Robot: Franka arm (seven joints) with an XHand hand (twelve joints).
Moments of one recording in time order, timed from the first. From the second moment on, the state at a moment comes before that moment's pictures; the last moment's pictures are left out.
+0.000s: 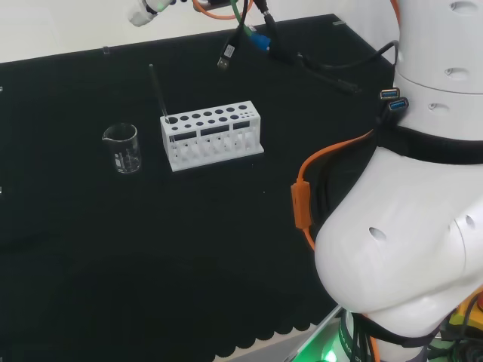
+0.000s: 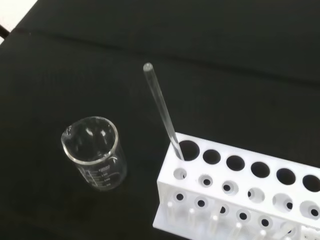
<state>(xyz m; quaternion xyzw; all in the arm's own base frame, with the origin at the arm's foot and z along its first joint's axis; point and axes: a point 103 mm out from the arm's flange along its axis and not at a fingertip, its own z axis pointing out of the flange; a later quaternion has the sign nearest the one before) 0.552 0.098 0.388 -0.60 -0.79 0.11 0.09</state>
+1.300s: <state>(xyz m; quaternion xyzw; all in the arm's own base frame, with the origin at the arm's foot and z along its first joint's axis) 0.569 0.106 0.341 -0.59 -0.79 0.12 0.11</state>
